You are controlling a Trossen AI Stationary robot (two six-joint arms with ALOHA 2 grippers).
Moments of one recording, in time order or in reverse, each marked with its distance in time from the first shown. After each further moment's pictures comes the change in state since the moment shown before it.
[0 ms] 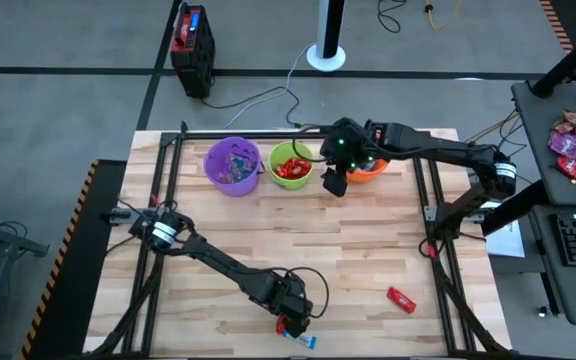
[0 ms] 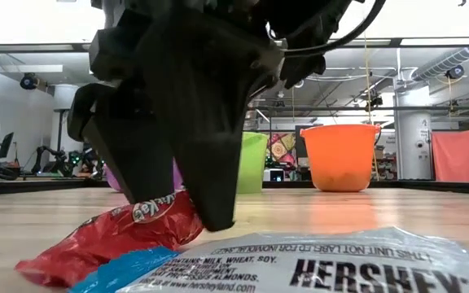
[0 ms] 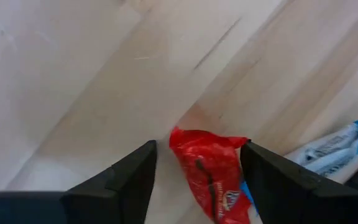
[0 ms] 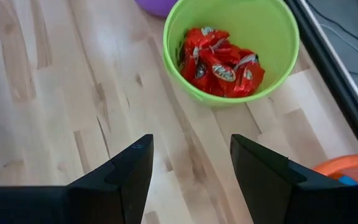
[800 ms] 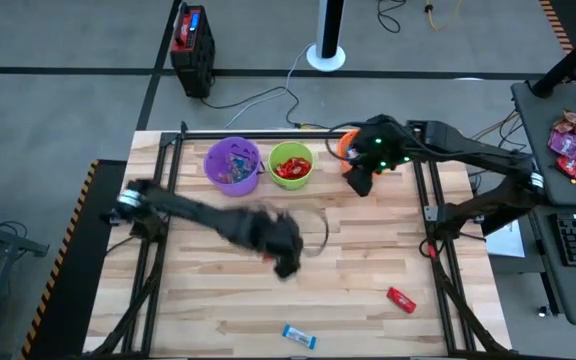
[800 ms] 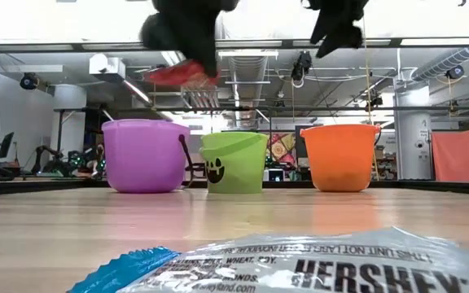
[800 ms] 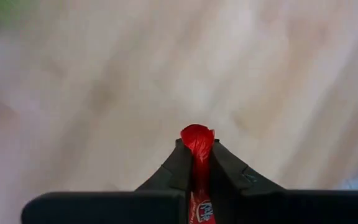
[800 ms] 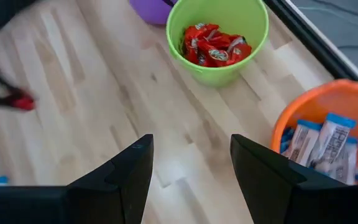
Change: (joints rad) left arm 0.193 -0.320 -0.002 -0.312 -0.253 0.405; right arm 0.032 -0.210 -0.014 -0.151 0.012 0.192
